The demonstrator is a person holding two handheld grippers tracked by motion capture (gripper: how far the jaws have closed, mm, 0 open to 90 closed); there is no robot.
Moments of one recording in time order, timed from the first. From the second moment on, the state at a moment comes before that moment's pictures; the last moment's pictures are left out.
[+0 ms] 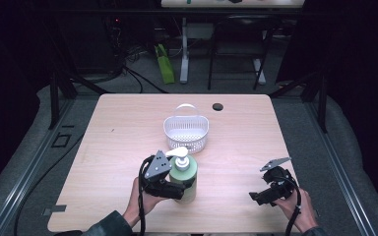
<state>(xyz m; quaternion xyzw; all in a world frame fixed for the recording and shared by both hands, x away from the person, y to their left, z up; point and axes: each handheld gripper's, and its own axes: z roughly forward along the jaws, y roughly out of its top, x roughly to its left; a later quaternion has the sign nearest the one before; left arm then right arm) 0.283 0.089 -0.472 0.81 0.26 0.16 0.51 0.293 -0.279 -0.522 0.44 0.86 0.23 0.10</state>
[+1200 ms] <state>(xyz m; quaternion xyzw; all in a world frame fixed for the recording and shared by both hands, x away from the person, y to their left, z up) 0.303 0.116 -0.472 0.79 0.31 0.19 0.49 0.293 -0.277 -0.522 0.44 0.86 0.23 0.10</state>
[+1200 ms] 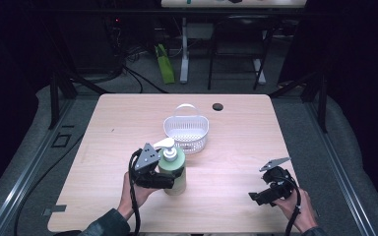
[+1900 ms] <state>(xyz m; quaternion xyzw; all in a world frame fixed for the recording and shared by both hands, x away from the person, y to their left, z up) 0.320 0.139 -0.471 0.78 0.34 0.21 0.48 0.293 -0.278 -0.523 0.44 0.86 0.23 0.10</state>
